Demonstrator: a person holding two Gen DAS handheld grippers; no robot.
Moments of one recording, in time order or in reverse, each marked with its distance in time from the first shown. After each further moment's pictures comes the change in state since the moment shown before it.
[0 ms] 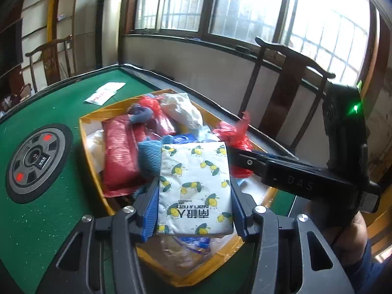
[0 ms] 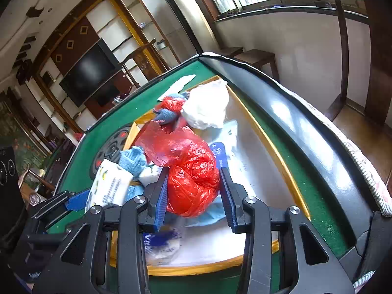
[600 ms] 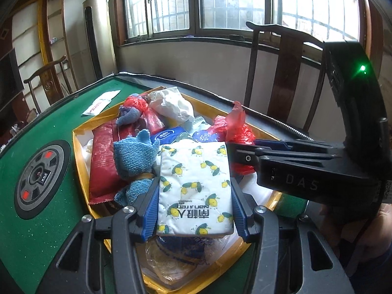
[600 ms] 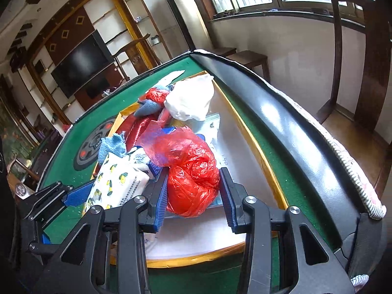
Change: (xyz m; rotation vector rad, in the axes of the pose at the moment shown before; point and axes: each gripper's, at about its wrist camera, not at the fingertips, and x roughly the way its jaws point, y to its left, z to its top) left arm 0.023 -0.032 -0.011 0.141 -0.001 0.110; right arm 0.000 -0.003 -0.009 -0.060 0.007 -0.086
